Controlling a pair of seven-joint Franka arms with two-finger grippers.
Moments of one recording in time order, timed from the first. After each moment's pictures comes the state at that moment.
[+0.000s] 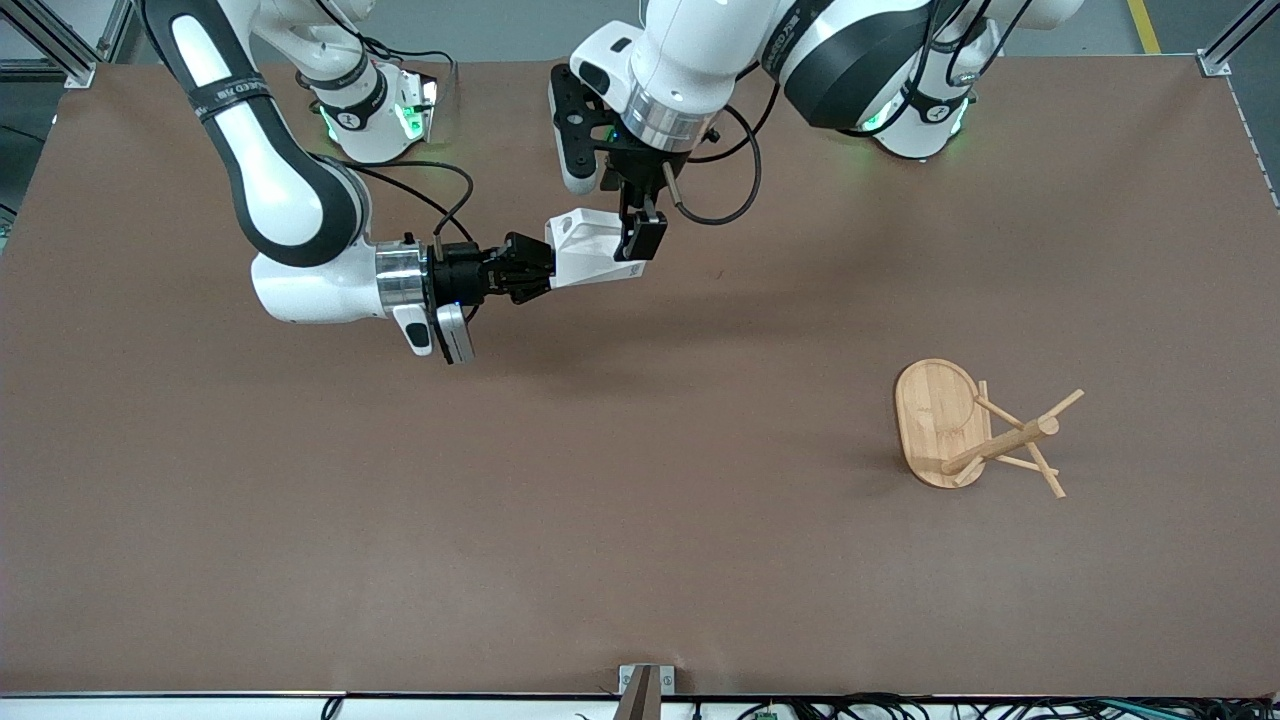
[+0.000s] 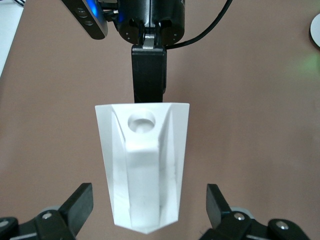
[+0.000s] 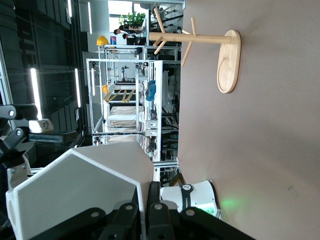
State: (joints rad) left arm -0.44 0.34 -0.47 -1.37 -0.03 1.95 0.54; right arm -0.03 0.23 0.44 -2.05 1.53 1.92 -0.70
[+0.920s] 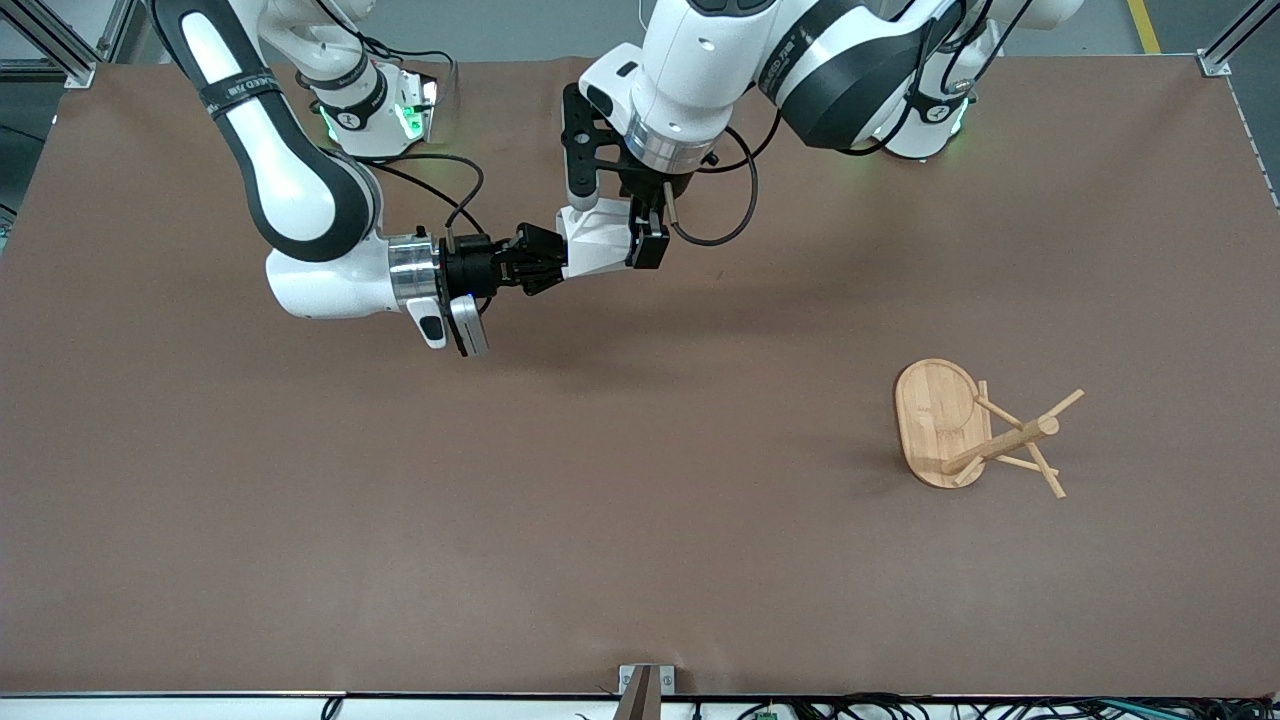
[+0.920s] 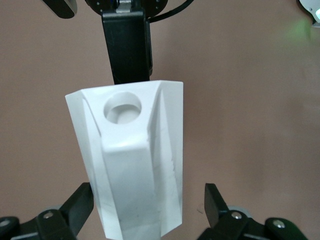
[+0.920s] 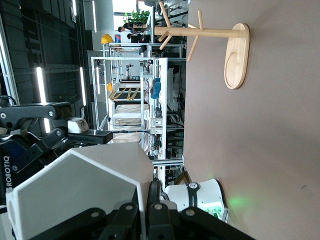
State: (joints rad) left arm -0.44 0.36 -0.46 -1.38 -0.02 1.87 0.63; right arm -0.02 0.23 0.46 -2.06 1.56 1.92 -0.70
